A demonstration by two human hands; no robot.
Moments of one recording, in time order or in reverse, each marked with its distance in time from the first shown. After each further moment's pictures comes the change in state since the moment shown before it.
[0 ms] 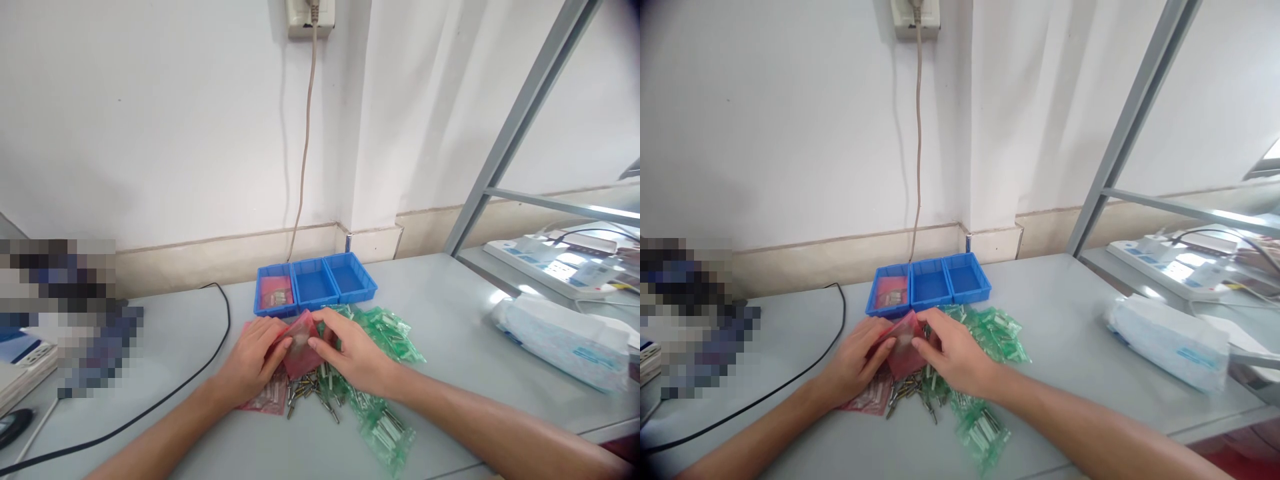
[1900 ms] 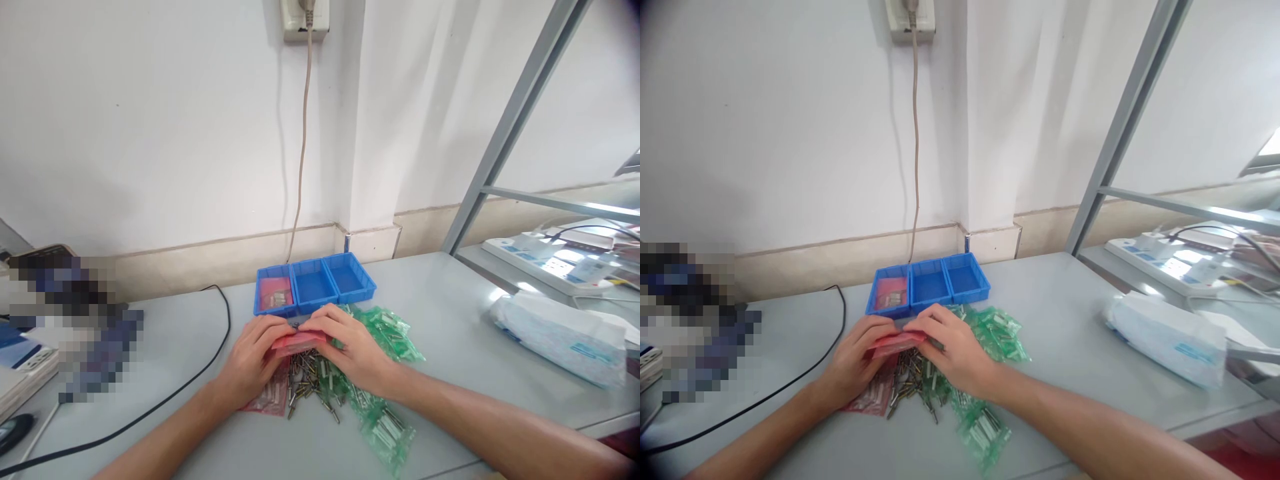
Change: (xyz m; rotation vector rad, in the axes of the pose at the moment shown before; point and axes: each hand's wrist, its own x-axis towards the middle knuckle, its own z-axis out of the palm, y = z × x) left_hand -0.002 -0.005 0.001 -0.022 0.097 0.135; right_hand 0.000 0.002 -0.001 -0.067 0.089 -0.279
